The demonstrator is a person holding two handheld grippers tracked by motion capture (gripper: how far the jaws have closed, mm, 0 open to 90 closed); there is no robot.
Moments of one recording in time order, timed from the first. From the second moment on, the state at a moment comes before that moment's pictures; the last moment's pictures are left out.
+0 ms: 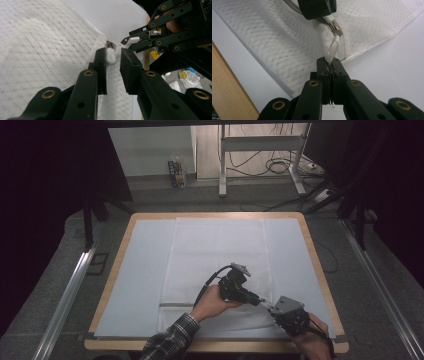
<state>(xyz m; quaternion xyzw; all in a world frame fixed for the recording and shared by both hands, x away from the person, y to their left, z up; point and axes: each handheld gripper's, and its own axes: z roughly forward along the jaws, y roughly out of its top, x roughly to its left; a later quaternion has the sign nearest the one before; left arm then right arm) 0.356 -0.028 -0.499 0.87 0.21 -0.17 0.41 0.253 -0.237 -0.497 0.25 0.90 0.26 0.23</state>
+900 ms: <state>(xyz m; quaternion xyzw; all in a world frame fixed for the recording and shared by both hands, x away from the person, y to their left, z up) 0.357 -0.034 -0.502 0.87 0.23 -0.18 0.39 0.253 -0.237 -0.497 0.25 0.90 0.26 0.24</state>
